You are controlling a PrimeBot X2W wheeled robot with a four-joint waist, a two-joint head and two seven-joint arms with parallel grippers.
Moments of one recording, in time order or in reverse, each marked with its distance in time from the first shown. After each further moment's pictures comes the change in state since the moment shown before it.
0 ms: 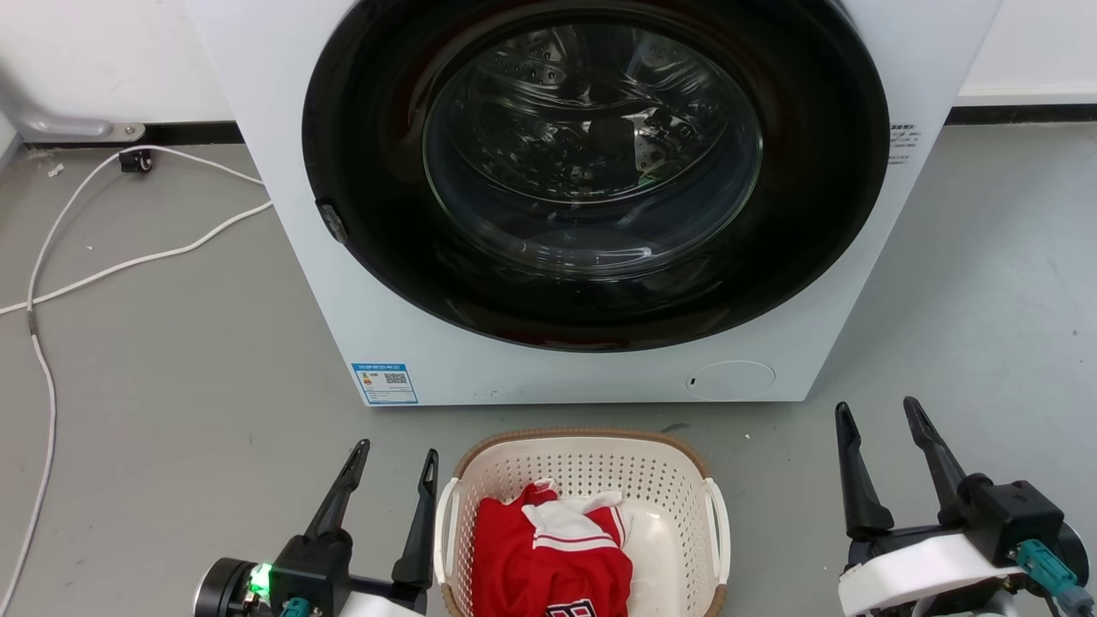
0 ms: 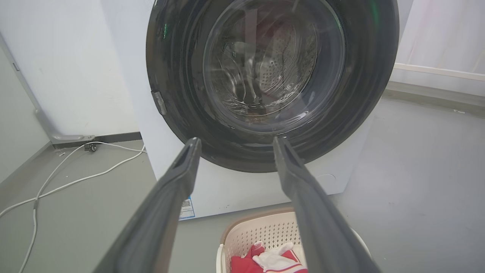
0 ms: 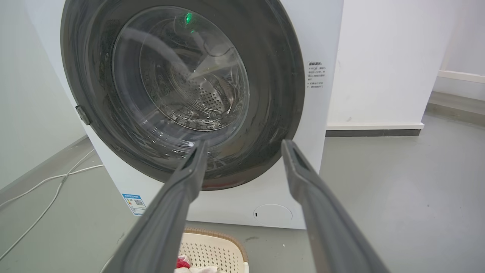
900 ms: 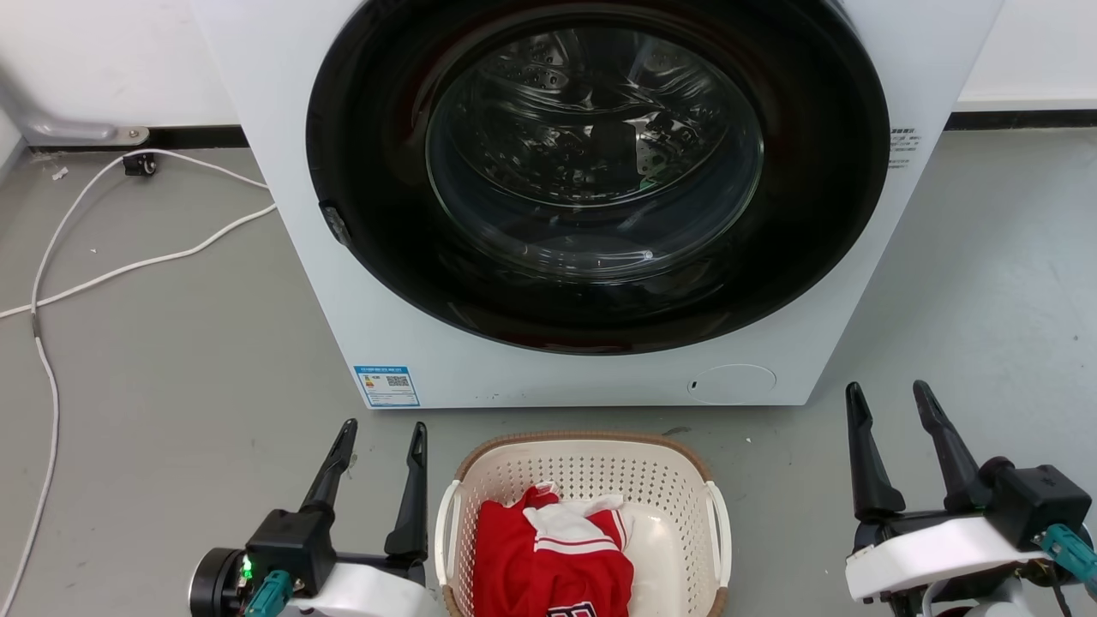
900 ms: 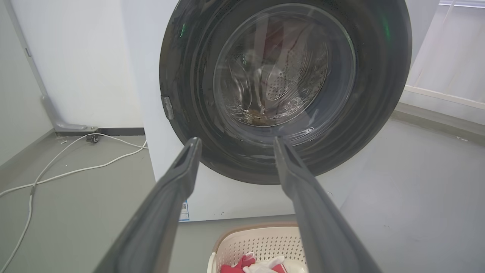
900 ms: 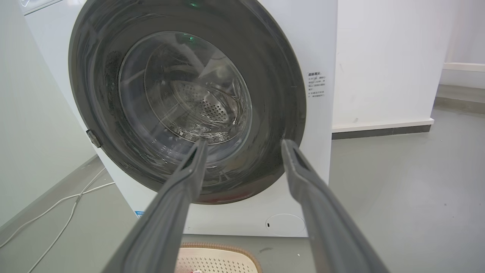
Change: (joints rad) left arm -0.050 0.118 -0.147 -0.058 -0.222 0.184 0.046; right arm -0.011 0.000 -0.002 -0.058 0.091 -0.001 0.050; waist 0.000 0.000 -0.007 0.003
